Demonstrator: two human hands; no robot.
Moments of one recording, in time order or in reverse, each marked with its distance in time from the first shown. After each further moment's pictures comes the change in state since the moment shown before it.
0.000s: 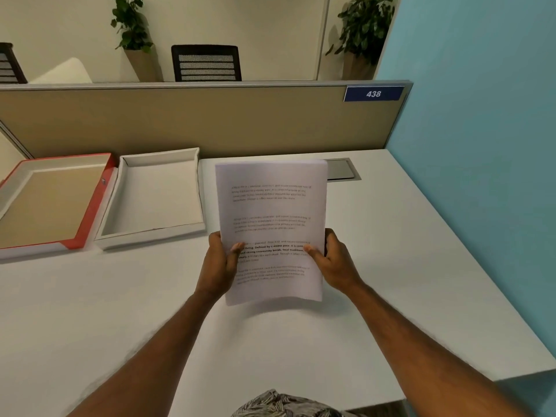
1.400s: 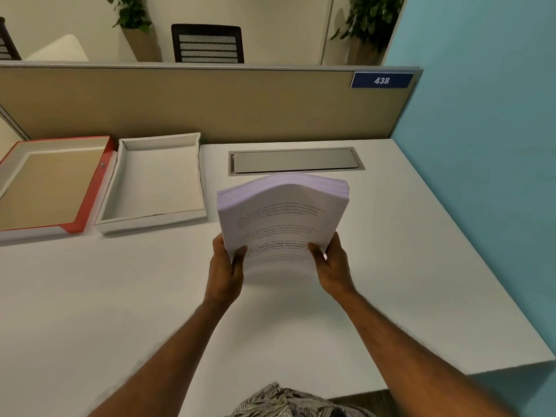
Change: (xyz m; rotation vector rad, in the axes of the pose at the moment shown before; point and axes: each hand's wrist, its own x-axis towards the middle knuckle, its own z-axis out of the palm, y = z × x) left_hand -0.038 -0.003 0.015 -0.068 0.126 0.075; right_hand -0.023 0.010 0.028 0.071 0.179 -0.014
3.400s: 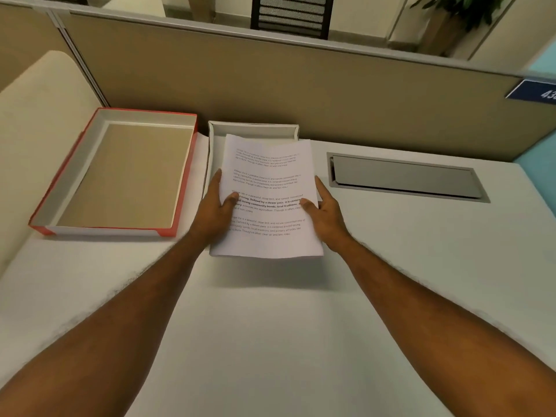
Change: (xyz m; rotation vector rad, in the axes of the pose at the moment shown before) left_hand 0.223 -0.127 -0.245 0.192 -0.085 -0.362; right_hand 0.167 -0.115 0.297 0.086 -0.335 0.202
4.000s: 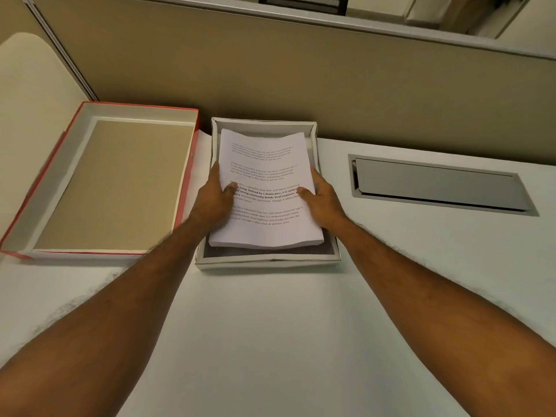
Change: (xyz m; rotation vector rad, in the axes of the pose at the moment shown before) left_hand 0.097 -0.034 -0.001 0.107 -0.022 -0.101; right_hand 0.112 0.009 0.038 -0.156 -0.089 0.040
